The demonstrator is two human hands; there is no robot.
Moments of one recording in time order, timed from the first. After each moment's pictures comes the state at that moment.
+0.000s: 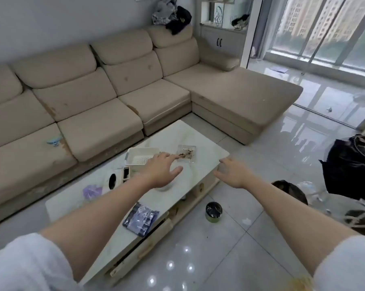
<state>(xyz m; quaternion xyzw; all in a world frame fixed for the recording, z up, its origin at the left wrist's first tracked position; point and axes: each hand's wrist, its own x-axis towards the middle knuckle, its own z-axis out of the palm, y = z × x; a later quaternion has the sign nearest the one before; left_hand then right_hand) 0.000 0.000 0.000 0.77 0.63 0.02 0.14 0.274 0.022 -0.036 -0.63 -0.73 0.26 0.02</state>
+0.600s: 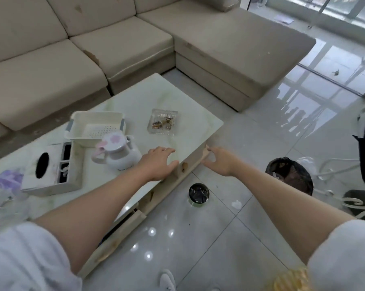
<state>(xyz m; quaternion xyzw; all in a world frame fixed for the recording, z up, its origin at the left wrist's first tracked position) 0.059 0.167 -0.286 0.74 0.62 -0.05 0.26 0.304 0.189 -0.302 -0.63 -0.71 0.31 -0.05</state>
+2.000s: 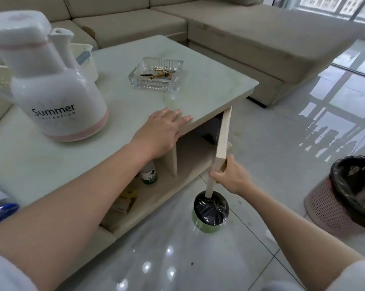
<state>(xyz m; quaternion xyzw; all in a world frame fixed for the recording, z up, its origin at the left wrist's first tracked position) 0.081 0.263 -0.609 0.83 0.55 0.07 -0.02 0.335 0.252 -0.739 -0.67 -0.66 0.29 0.16</state>
